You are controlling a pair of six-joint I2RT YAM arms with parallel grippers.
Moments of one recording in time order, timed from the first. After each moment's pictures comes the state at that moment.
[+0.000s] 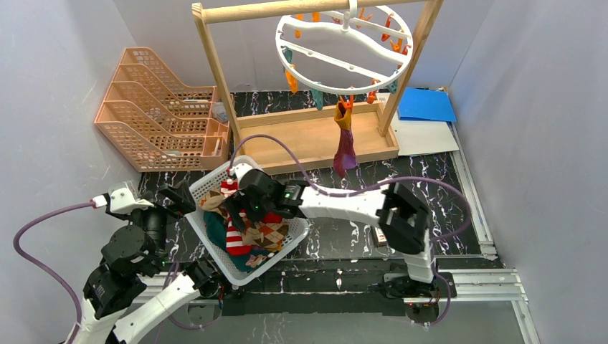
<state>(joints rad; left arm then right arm) -0.81 0.22 0.94 -0.77 -0.99 -0.30 1.25 2.01 1.61 -0.30 -0.01 0.42</state>
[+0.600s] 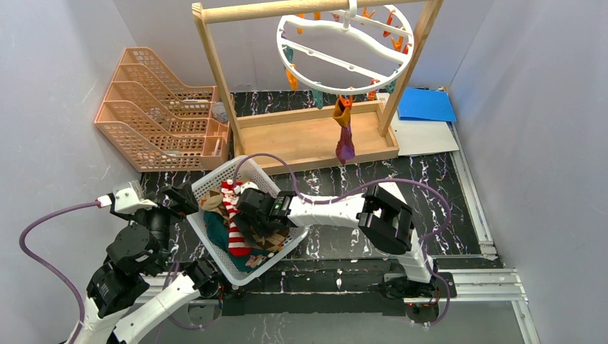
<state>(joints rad) -0.81 0.21 0.91 -0.77 -0.98 -0.32 1.29 2.08 1.57 -0.51 0.11 0.50</state>
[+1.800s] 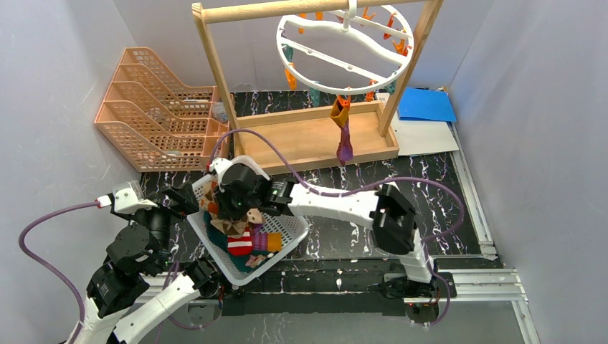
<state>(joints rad) -0.81 0.21 0.91 -0.77 -0.98 -0.35 1.29 2.03 1.79 -0.36 -0.06 0.42</state>
